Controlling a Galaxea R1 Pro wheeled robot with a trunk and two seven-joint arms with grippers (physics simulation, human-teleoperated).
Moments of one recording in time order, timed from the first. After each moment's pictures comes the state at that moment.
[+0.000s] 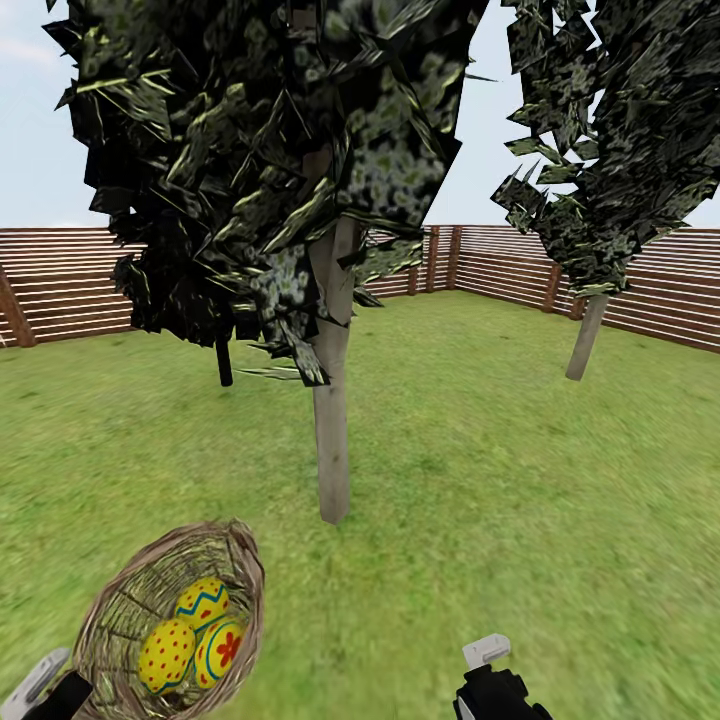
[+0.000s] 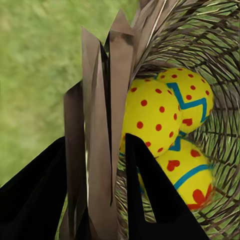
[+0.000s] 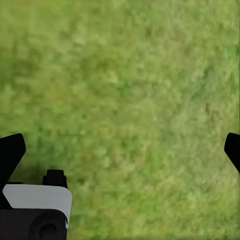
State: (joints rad) left arm -0.47 0.39 0.72 -0.05 0.39 0.05 -0.30; right arm -0.44 0.08 0.19 -0.39 0.07 0.49 -0.32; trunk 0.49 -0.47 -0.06
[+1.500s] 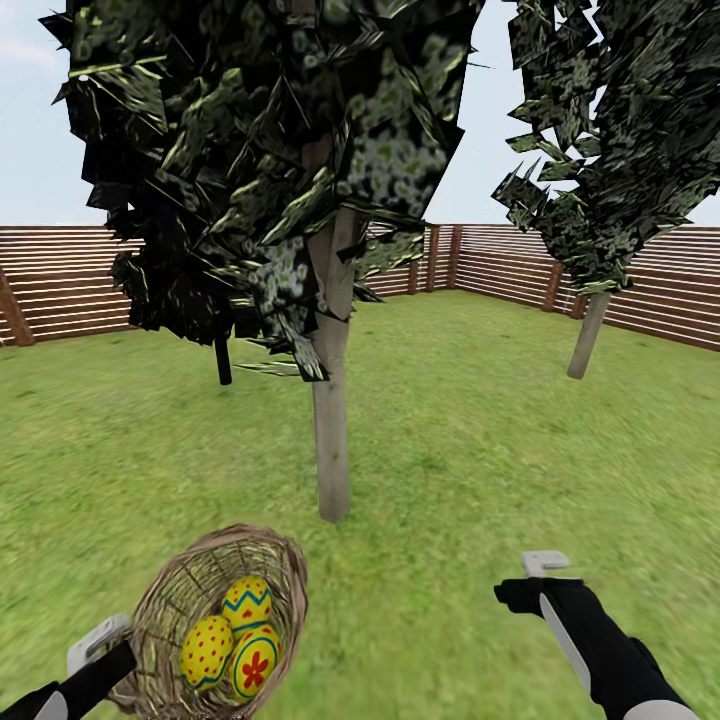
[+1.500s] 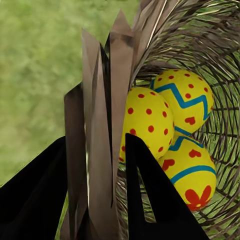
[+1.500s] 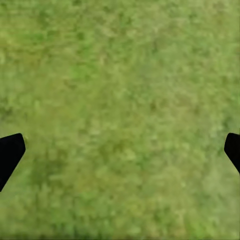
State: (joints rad) left arm -0.47 0.28 0.73 -0.28 0.03 0.18 -0.34; right arm -0.44 -0.17 0.04 -0.87 -0.09 0.62 -0.01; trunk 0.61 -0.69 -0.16
